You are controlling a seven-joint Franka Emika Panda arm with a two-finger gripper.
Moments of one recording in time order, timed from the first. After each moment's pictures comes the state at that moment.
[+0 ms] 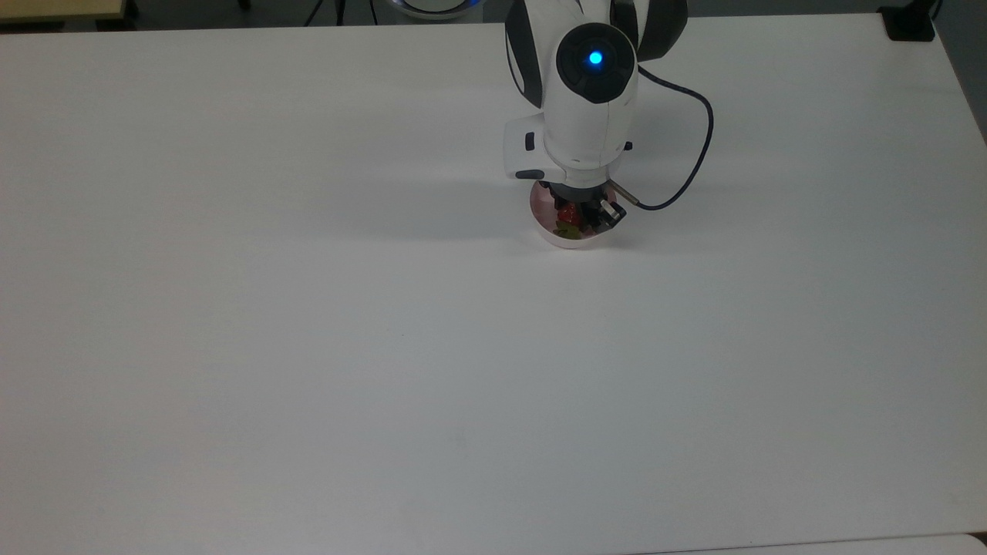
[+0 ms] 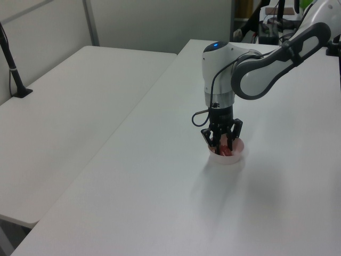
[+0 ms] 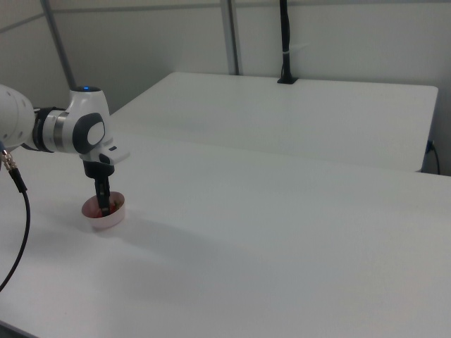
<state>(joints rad) 0.18 0.41 0.18 -1.79 0.03 2.11 1.09</state>
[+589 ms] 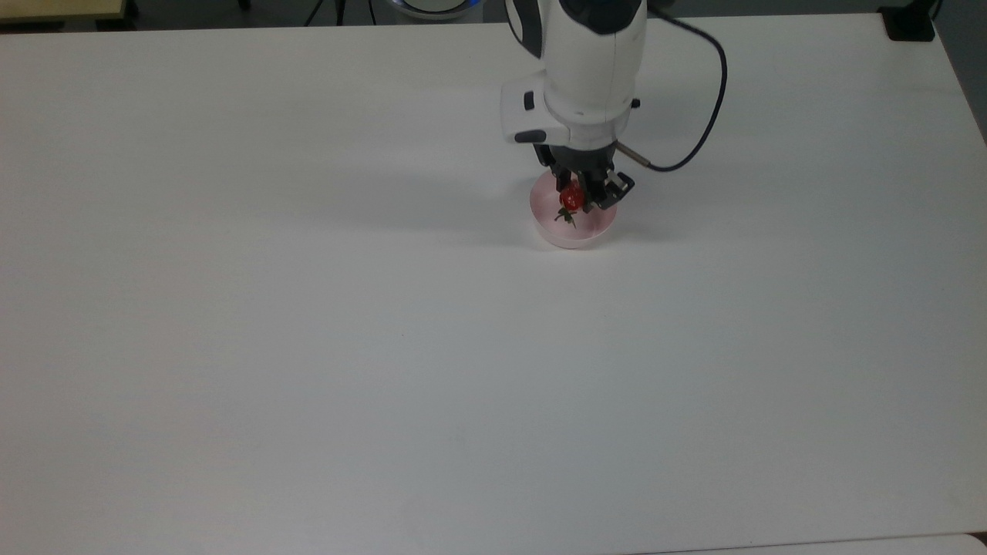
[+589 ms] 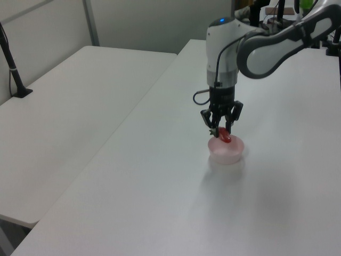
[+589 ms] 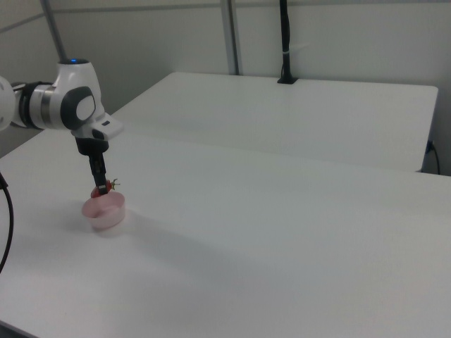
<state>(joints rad) 0.17 0.30 0.18 -1.78 0.03 2.05 1.05</state>
